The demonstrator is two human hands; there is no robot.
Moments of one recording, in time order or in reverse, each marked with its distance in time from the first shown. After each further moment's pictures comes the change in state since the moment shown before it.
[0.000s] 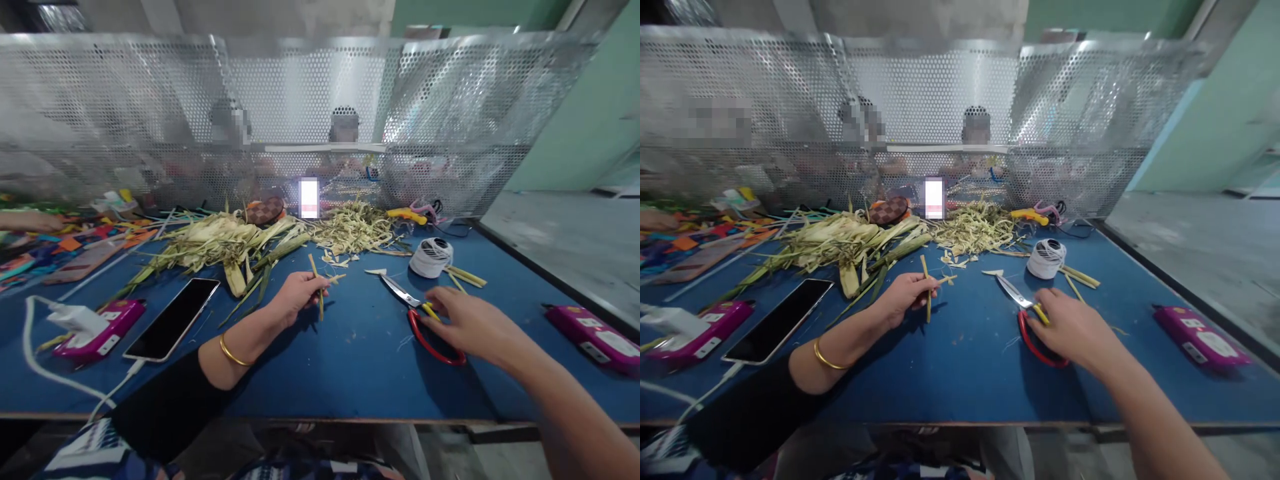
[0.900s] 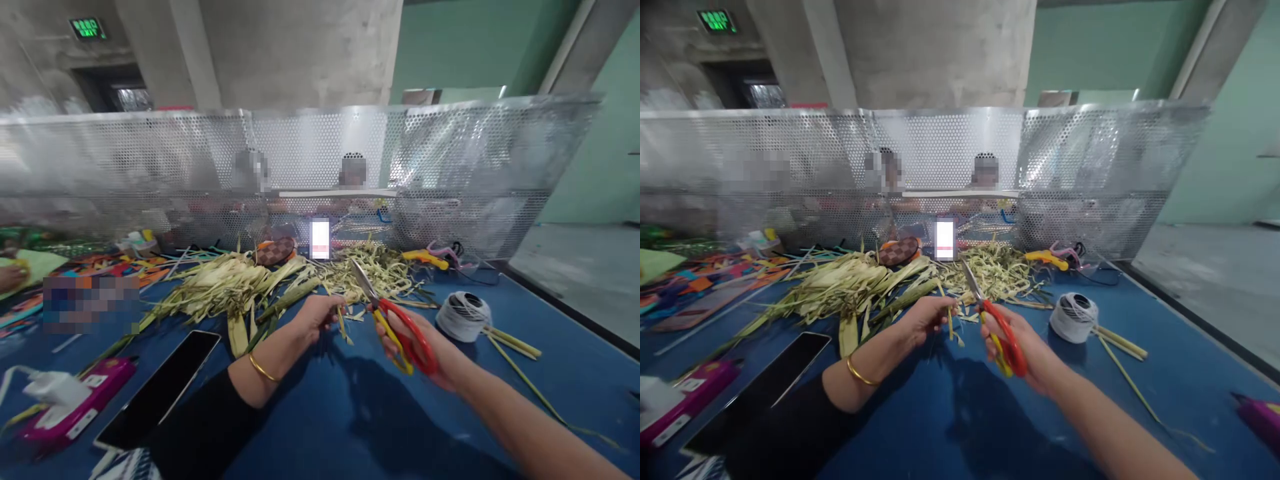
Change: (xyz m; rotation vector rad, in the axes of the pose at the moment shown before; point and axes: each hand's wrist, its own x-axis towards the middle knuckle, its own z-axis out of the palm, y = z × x) left_hand 0.080 0.028 0.000 -0.141 0.069 -0.131; right_hand 0.080 -0.087 -0.001 1.662 -0.351 0.113
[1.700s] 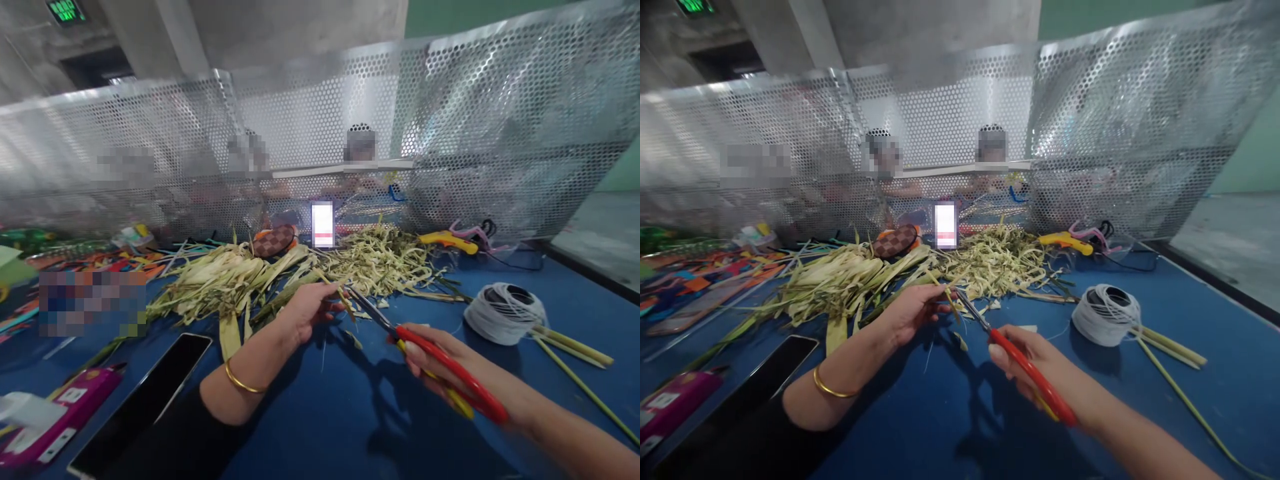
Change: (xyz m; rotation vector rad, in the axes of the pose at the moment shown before) left_hand 0.003 0.011 -0.013 -0.069 0.015 -0.037; right_hand -0.008 0.005 -0.019 -0.384 0.053 0.238
